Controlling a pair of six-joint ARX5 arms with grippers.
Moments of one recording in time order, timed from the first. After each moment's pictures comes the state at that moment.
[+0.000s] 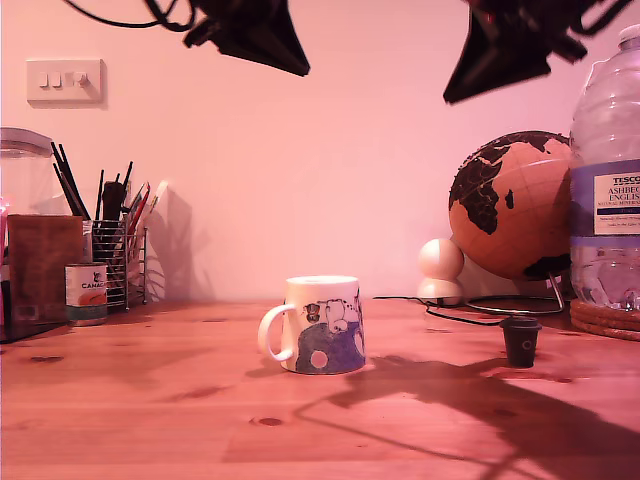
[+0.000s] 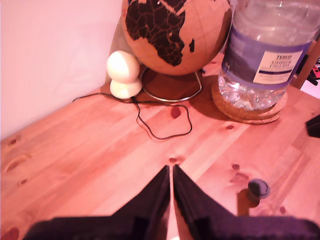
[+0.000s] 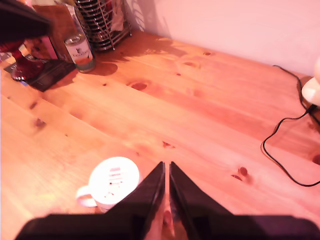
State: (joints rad) left arm -0.53 1.58 1.46 -0.30 0.25 0.03; right arm 0.30 1.30 1.05 -0.23 -0.30 -0.11
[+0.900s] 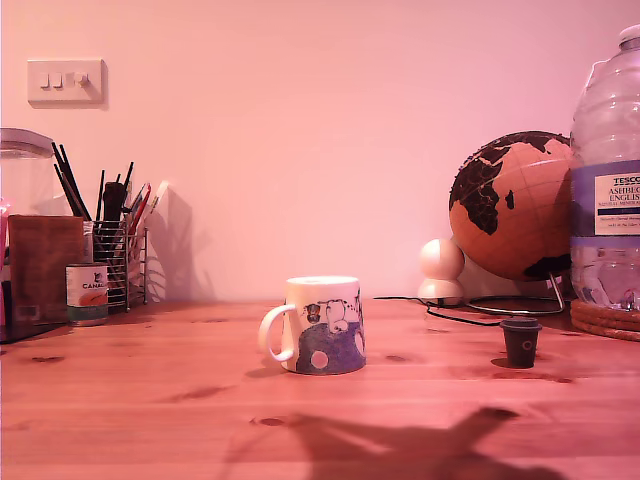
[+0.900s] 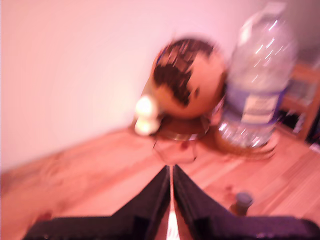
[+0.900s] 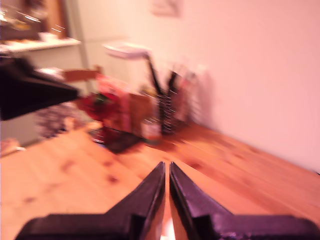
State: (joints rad) left arm -0.55 0.95 0.88 -0.05 0.15 -0.05; right arm 0.53 0.83 0.84 -0.10 -0.26 -0.07
